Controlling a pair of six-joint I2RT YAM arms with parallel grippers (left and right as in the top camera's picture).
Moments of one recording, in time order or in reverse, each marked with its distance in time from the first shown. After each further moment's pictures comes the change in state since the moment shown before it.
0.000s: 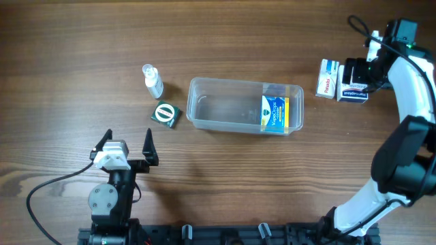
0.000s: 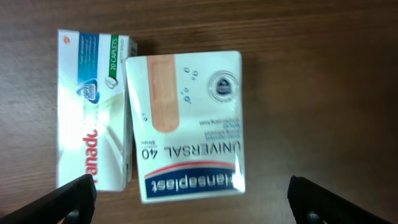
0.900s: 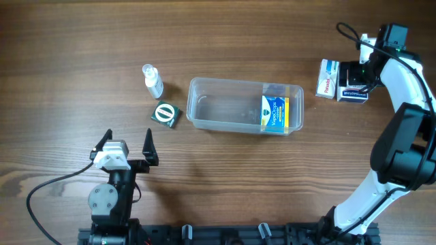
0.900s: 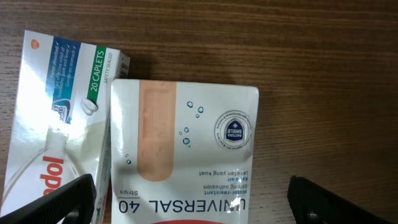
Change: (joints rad) left arm 0.000 0.000 0.000 0.000 0.000 0.000; right arm 0.000 0.080 -0.036 0.150 0.000 -0.124
